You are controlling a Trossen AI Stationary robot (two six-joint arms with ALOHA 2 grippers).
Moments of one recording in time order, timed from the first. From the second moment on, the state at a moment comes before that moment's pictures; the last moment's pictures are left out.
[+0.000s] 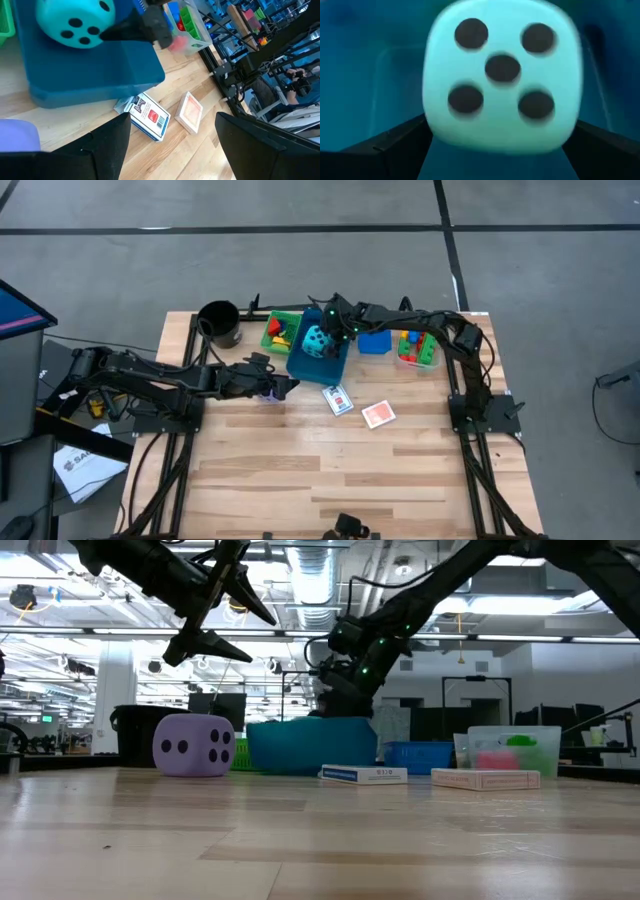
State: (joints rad) left arm -0.03 1.15 0.64 0.02 -0.38 -1.03; right arm -0.51 2.06 1.51 -0.43 -0.18 -0.13
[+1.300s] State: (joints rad) left arm -0.03 1.15 0.64 0.02 -0.38 -0.85; right arm -0.41 1.80 1.58 -0.83 -0.14 0.09
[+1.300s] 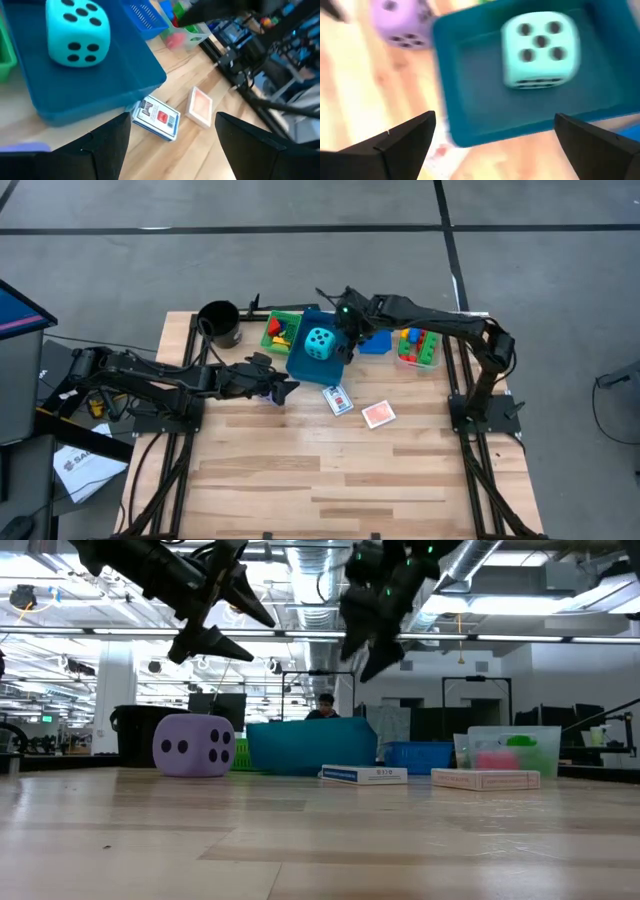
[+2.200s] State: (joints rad) left arm 0.06 1.15 0.64 0.04 -0.37 -0.48; right arm -0.07 1.84 1.58 -0.79 0.04 0.70
